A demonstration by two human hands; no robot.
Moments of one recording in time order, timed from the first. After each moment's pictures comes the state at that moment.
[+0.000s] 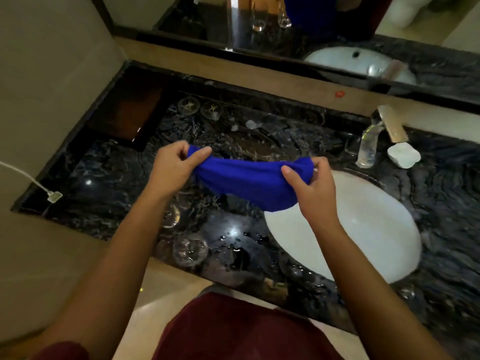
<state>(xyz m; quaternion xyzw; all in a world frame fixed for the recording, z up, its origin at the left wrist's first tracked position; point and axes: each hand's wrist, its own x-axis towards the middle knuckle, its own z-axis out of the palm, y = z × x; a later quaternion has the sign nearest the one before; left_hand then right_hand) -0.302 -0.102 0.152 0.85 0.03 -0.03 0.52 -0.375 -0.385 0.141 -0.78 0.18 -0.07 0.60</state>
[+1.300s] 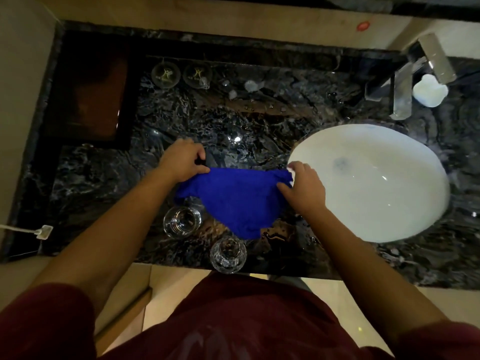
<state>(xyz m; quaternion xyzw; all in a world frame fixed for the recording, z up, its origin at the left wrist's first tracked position) -0.177 -0.038 0.020 0.93 -0.23 -0.28 0.08 -0.352 -0.317 0.014 -0.93 0.23 0.15 0.23</state>
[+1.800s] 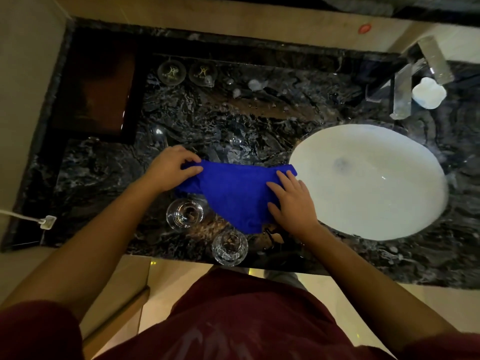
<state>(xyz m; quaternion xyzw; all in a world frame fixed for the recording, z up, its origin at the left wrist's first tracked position) -0.203 0.014 0.018 0.92 -0.23 -0.25 0.20 -0.394 -0.287 0.007 -0.97 0.04 0.17 0.17</state>
